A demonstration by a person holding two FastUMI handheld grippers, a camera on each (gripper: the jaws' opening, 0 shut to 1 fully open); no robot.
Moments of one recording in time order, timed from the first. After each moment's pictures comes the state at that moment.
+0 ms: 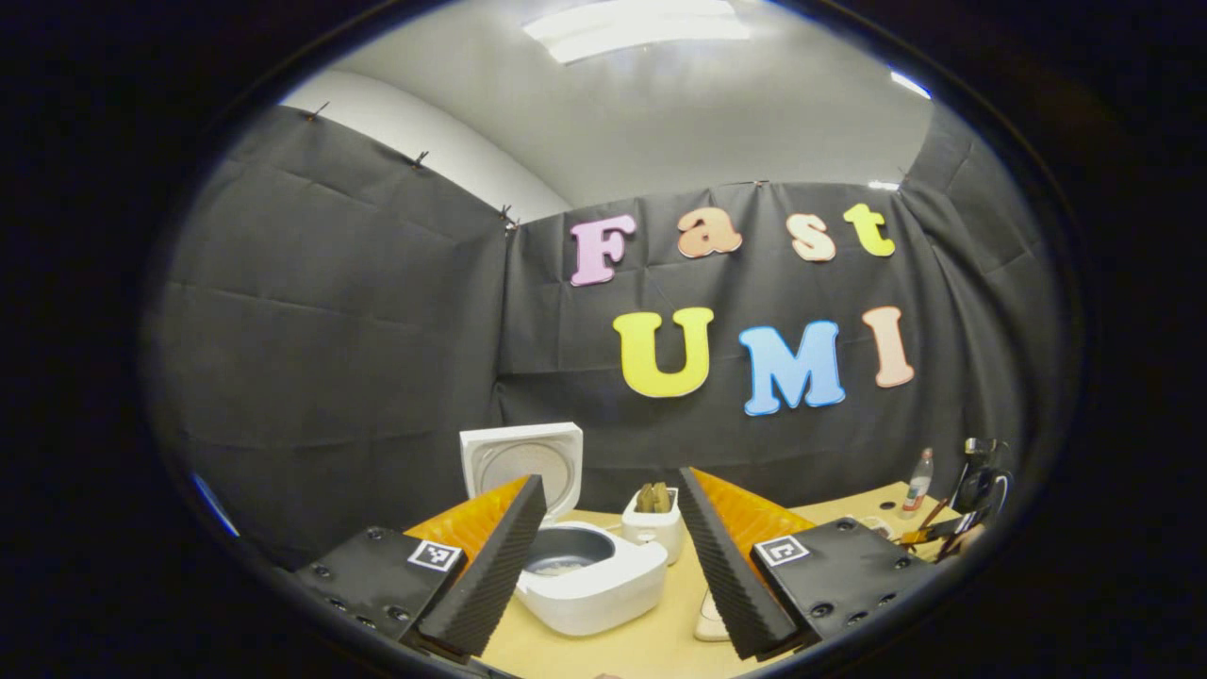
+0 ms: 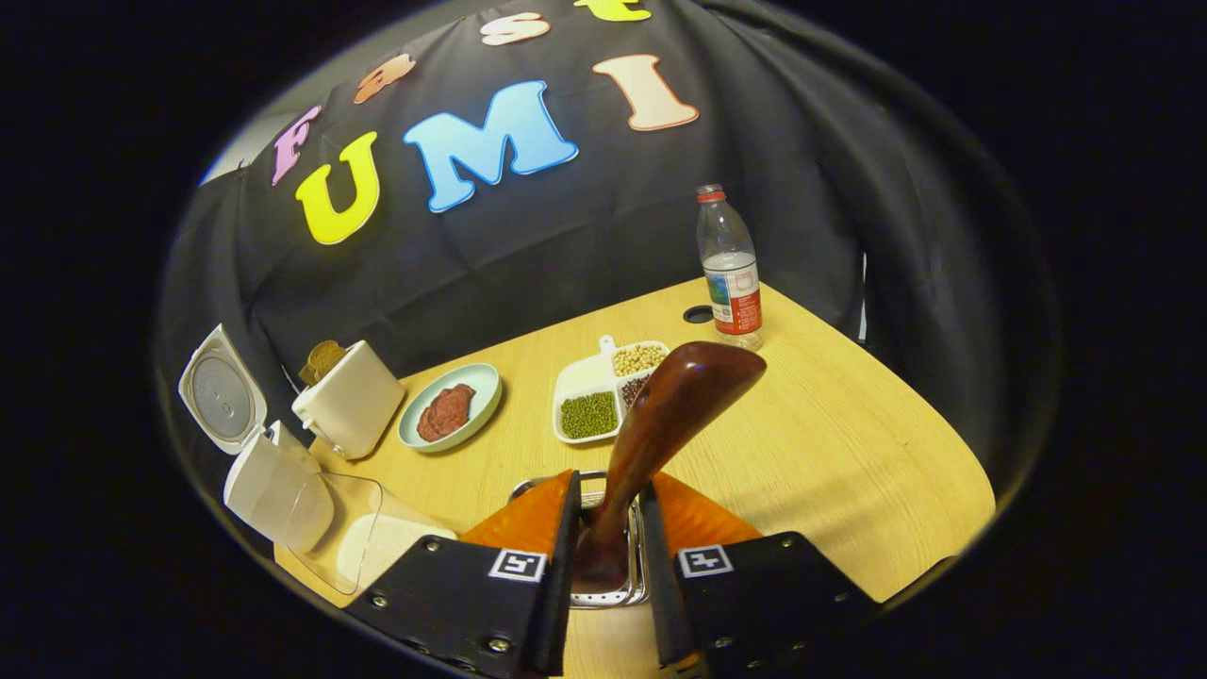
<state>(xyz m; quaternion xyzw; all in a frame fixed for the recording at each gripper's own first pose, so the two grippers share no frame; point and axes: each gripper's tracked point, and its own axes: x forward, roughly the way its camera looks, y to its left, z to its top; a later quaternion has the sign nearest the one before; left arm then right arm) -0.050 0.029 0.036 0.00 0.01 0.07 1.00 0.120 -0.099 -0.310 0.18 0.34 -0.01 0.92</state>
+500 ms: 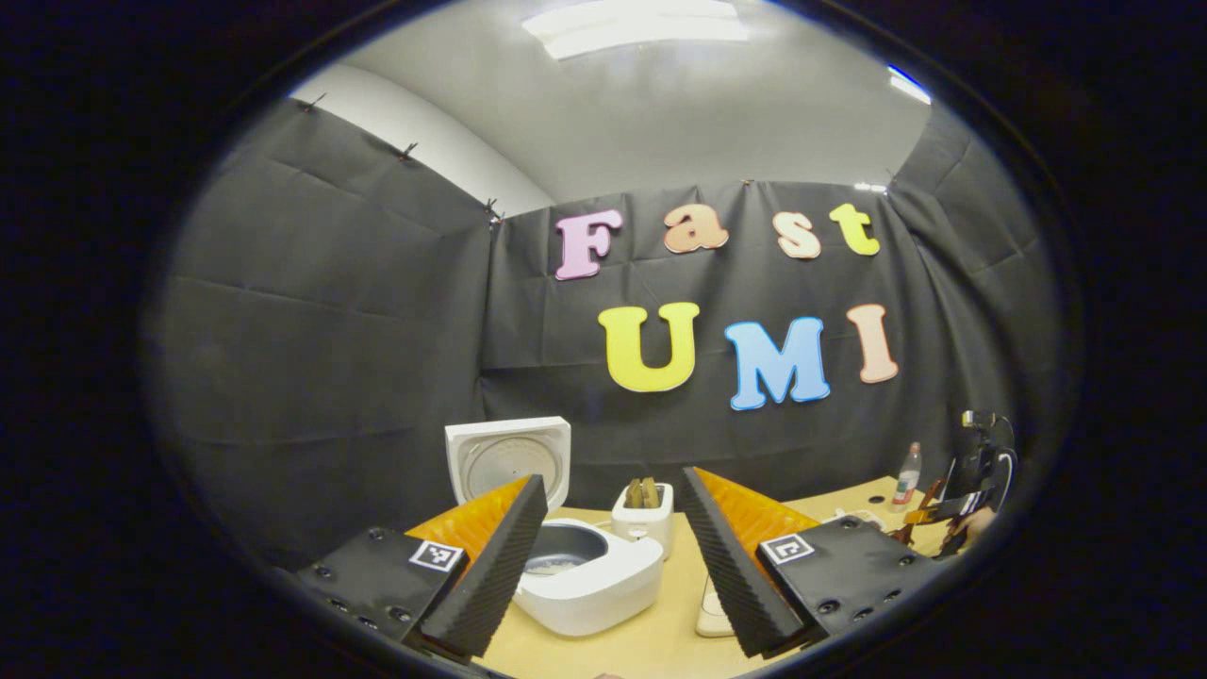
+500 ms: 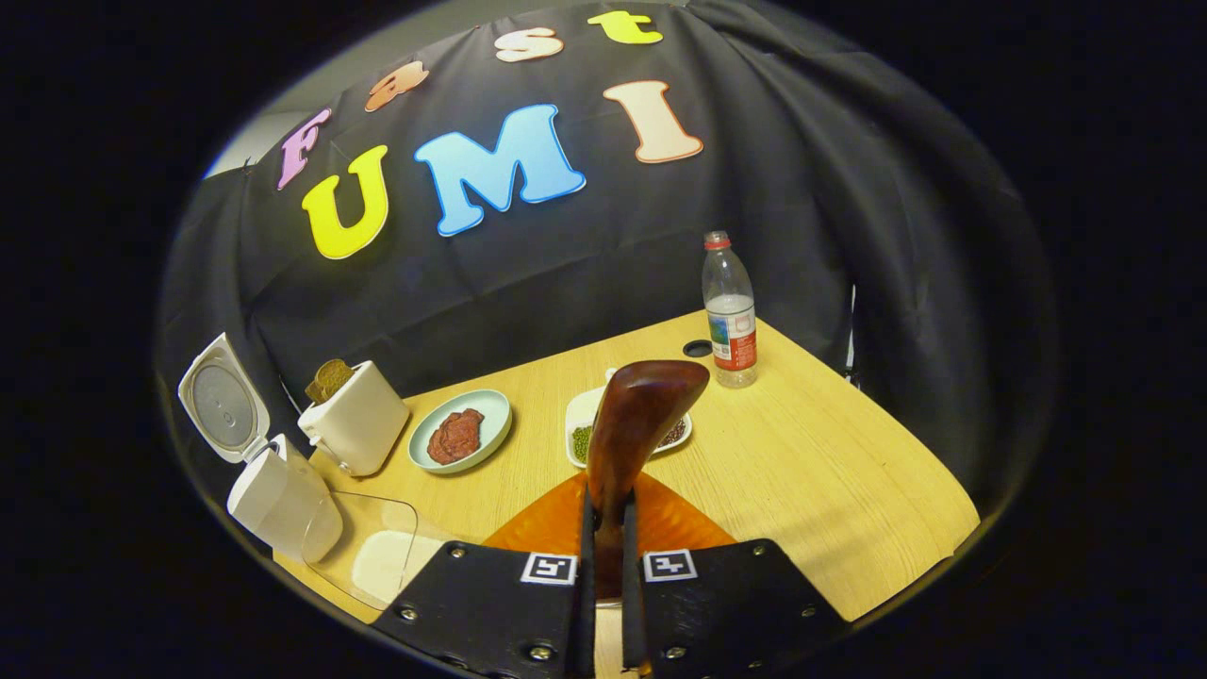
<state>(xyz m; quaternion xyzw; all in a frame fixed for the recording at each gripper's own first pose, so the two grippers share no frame) -0.037 0.051 0.033 -0.01 0.00 0.03 1.00 0.117 -0.091 -0.253 0.16 0.30 -0.03 0.94</state>
